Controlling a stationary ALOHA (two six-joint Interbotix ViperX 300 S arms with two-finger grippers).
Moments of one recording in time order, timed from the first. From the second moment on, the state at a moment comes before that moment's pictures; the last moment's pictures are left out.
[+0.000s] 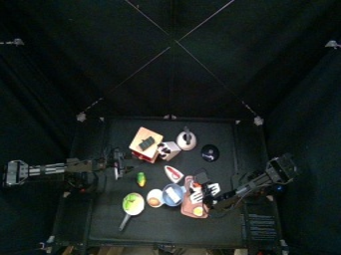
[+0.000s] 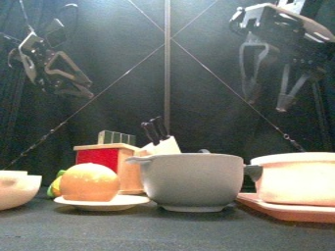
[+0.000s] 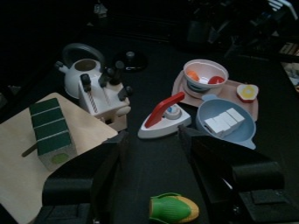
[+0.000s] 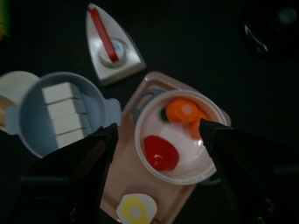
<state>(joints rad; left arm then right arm) 0.25 -0.81 1.19 0.43 -0.11 -0.45 0.49 -0.15 0.52 -0.72 1.19 1.88</state>
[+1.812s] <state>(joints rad) 0.25 -0.81 1.19 0.43 -0.08 -0.45 0.70 -0.15 0.81 -0.70 0.61 1.96</state>
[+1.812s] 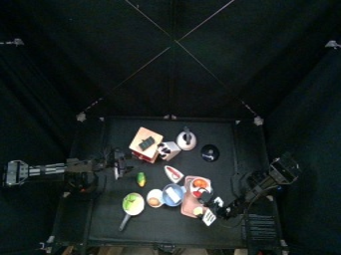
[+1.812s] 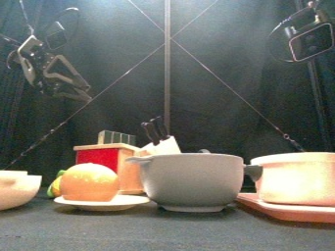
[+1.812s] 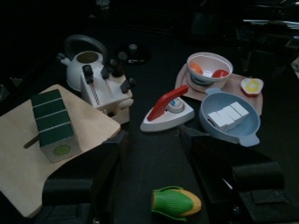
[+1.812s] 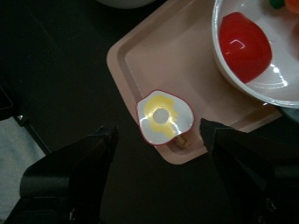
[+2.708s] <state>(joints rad) 0.25 -0.81 1.19 0.43 -0.07 -0.45 0.70 -0.01 0.79 -0.70 0.59 1.96</state>
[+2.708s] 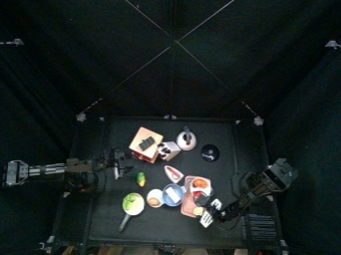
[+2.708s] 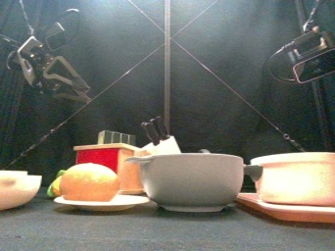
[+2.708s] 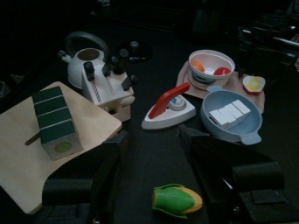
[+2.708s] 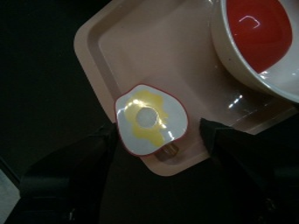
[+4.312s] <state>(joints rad) 0.25 -0.81 1.19 0.43 -0.07 -0.45 0.66 0.02 0.79 -0.75 0.52 1.96</state>
